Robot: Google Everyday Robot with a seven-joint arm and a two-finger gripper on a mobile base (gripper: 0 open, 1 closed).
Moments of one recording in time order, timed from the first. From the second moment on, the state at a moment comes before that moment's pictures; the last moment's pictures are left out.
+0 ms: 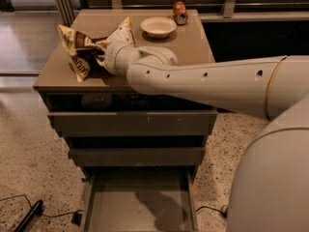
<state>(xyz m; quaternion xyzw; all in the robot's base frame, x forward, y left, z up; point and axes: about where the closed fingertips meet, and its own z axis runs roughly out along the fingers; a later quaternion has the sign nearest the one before) 0.733 0.166 0.872 -0.60 0.50 -0.08 0.62</state>
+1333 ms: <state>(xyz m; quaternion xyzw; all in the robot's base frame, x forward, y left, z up) 0.729 0.169 0.867 -0.60 0.50 -0.07 0.62</state>
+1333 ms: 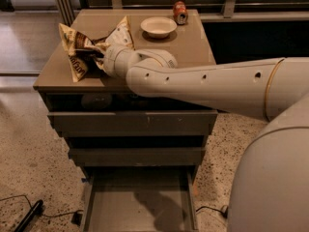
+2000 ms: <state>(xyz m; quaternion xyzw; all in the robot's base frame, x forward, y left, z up) 0.729 0.169 0.867 -0.60 0.50 -0.07 0.62</state>
